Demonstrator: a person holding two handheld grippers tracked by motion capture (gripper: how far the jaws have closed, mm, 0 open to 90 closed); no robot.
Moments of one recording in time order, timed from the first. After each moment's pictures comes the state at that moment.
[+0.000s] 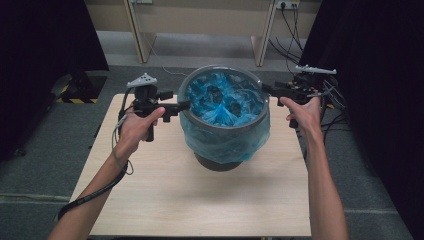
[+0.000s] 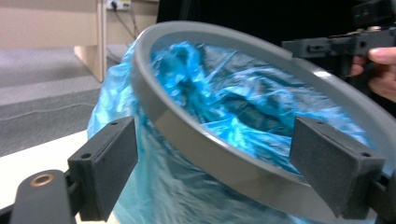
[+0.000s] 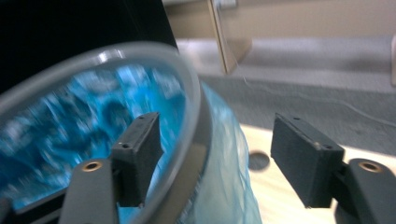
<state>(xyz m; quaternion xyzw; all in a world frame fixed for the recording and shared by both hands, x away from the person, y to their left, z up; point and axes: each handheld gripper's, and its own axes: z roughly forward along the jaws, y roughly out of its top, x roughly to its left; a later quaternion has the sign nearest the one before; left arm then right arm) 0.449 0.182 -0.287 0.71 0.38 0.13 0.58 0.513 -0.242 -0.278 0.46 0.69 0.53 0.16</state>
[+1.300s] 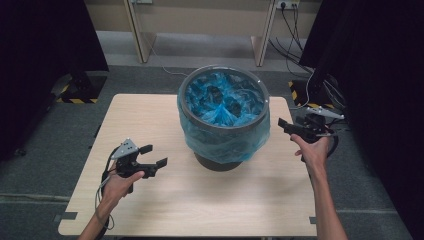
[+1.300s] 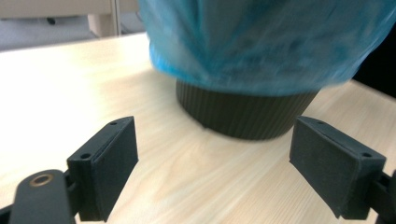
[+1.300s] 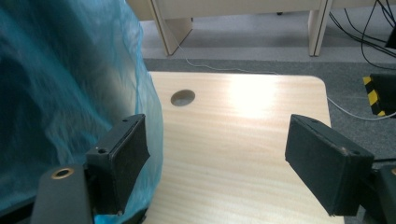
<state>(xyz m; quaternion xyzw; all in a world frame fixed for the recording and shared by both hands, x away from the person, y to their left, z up) 0.376 0.247 -0.457 0.74 0.38 0.16 0.53 0.466 -0.295 -0.379 0.53 0.67 0.46 0.23</state>
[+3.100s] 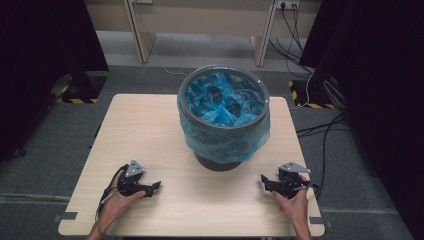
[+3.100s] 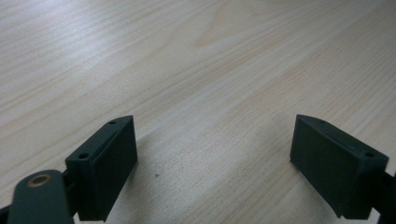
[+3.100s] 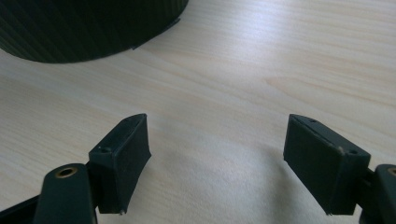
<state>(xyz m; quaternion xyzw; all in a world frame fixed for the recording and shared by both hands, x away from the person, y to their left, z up) 0.357 0.255 -0.523 0.81 0.42 0.18 0.37 0.366 -0.256 -0.508 0.51 0.76 0.35 0.21</state>
